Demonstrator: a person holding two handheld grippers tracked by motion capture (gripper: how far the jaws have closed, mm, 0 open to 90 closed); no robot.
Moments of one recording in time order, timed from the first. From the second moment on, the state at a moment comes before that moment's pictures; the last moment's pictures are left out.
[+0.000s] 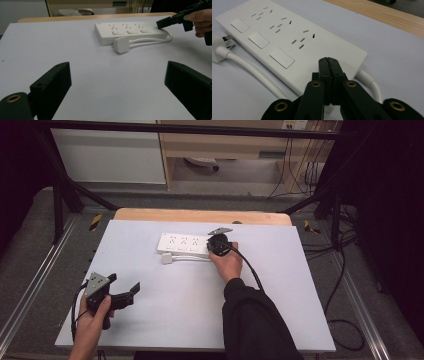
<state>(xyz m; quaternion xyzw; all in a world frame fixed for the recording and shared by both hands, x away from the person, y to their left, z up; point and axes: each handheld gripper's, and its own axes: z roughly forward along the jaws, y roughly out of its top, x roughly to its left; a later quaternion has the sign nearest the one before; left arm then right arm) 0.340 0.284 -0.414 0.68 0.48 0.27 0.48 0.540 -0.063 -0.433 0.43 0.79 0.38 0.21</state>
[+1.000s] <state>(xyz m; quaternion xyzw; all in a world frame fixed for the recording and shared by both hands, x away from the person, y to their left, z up) 0.340 0.284 -0.414 0.68 0.48 0.27 0.48 0.537 -0.063 -0.436 0.43 0.79 0.38 0.22</state>
